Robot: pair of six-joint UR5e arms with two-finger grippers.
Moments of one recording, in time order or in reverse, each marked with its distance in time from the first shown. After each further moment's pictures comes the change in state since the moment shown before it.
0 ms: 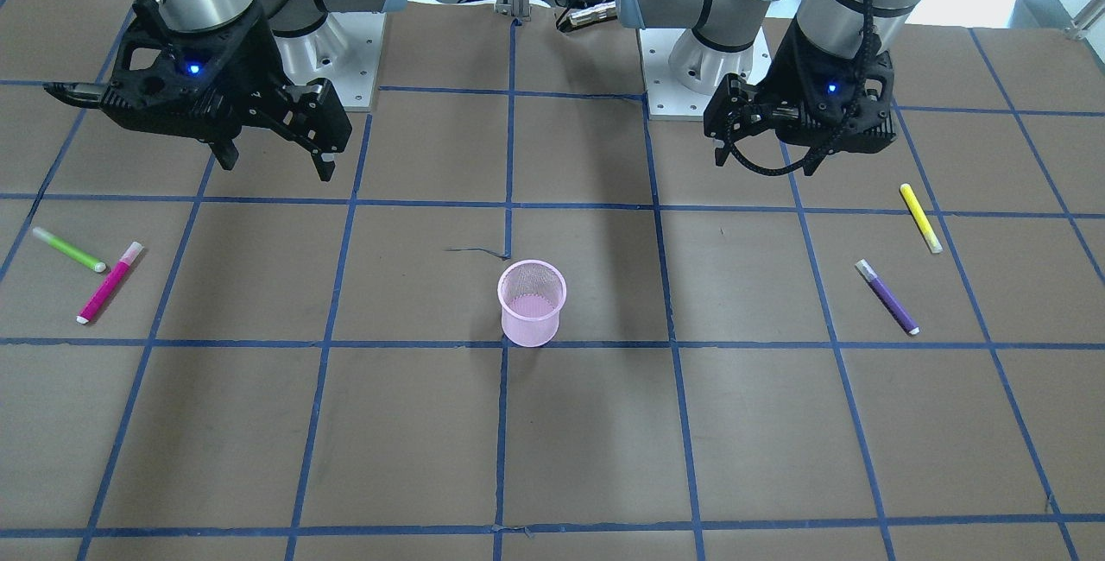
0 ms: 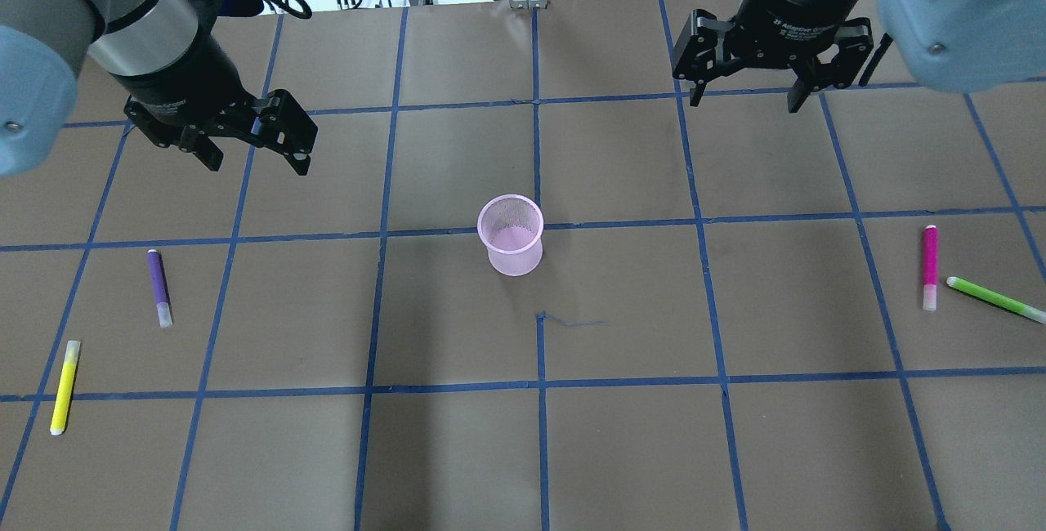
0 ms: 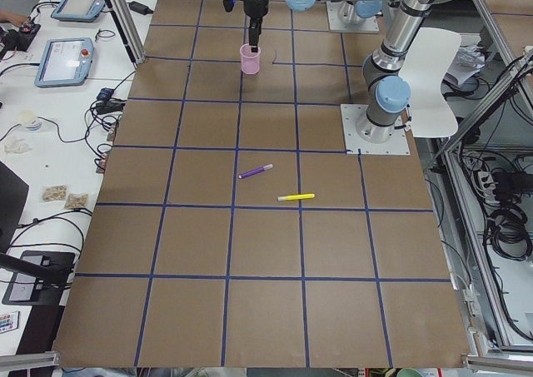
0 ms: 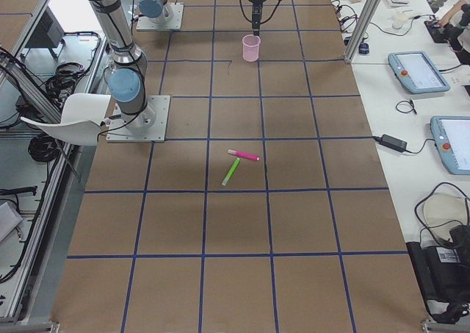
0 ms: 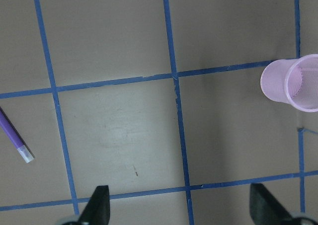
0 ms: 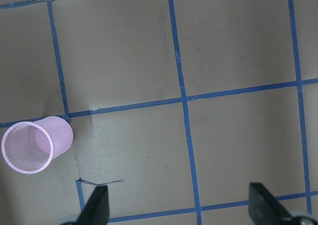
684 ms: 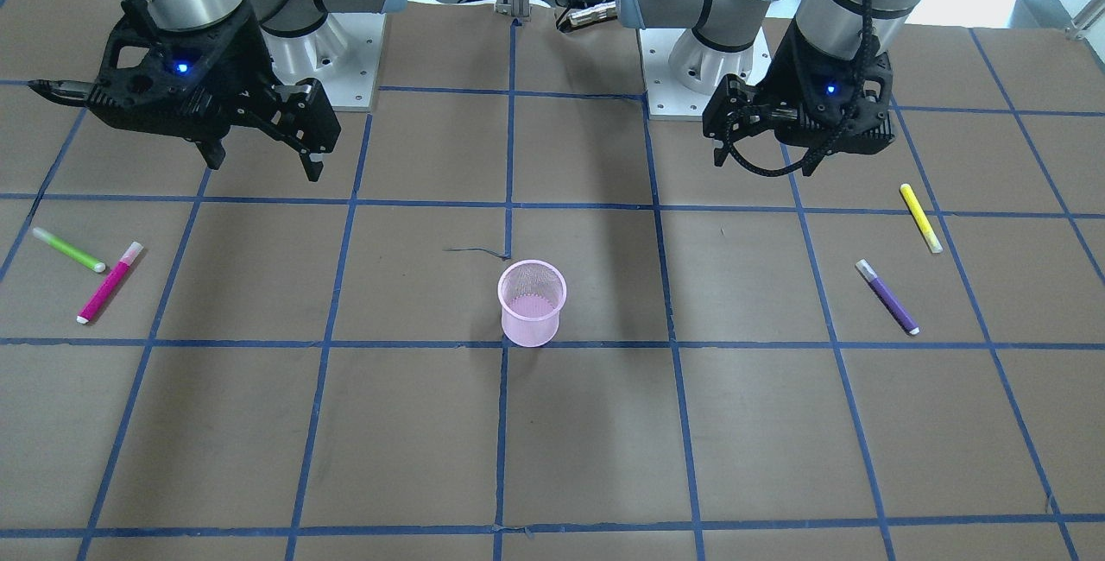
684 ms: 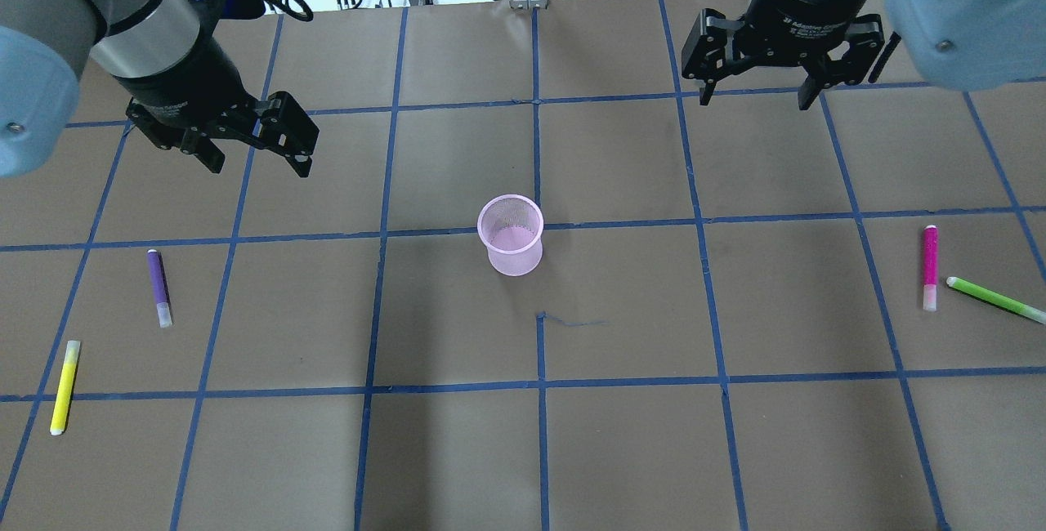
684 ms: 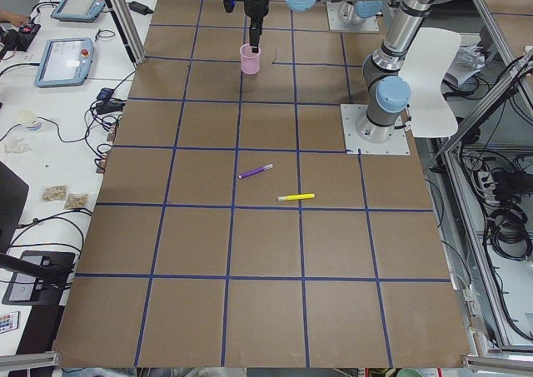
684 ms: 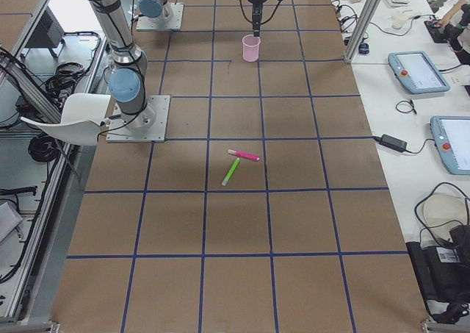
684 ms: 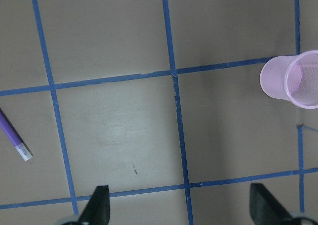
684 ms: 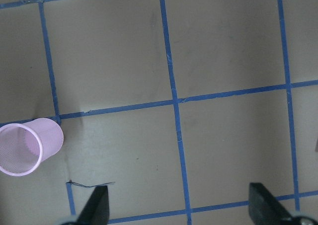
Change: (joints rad) left arm 0.000 -0.001 -0.002 0.002 -0.003 -0.001; right arm -0.014 -0.002 0.000 0.002 -0.033 -0.030
